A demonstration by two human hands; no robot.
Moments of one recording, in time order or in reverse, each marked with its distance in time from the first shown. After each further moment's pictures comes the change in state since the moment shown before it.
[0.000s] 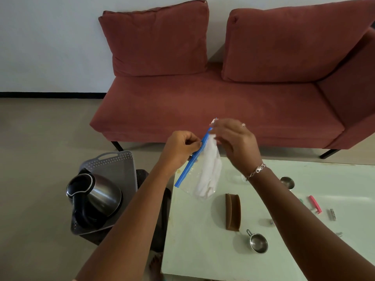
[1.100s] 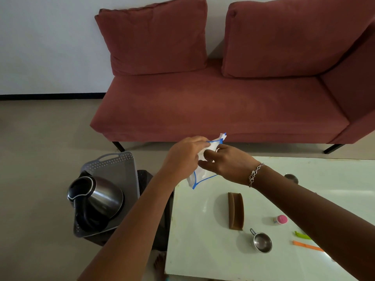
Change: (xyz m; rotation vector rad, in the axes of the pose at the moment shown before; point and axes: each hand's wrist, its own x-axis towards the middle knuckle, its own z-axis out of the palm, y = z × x) left_hand 0.006 -0.015 0.012 0.747 -0.092 0.401; right_hand -0.019 0.019 0.016 -0.371 -0.477 -0.643
